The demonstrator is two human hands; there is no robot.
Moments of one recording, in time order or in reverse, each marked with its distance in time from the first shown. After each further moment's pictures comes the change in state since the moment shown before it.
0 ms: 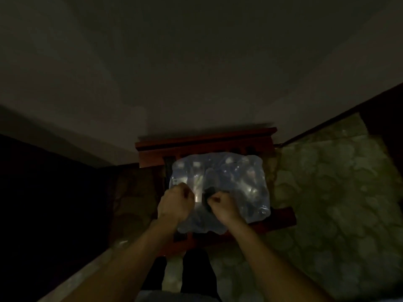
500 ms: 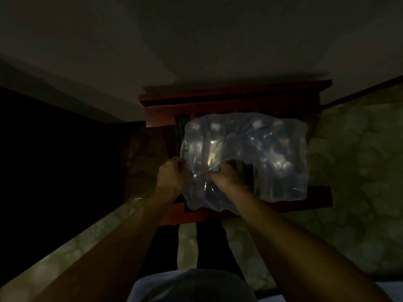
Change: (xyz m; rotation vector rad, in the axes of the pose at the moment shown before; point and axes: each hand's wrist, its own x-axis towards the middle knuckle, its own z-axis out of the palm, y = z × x) left_hand 0.062 -0.081 0.047 -0.110 0.014 -0.236; right_hand 0.086 0.025 0.072 0.008 -0.202 0.171
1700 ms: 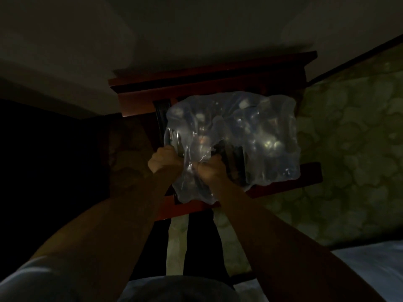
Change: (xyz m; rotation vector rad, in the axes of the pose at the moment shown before) left_hand 0.046 0.007 0.047 0.543 -0.078 -0.125; right_hand 0.001 0.009 0.024 0.170 0.136 0.205
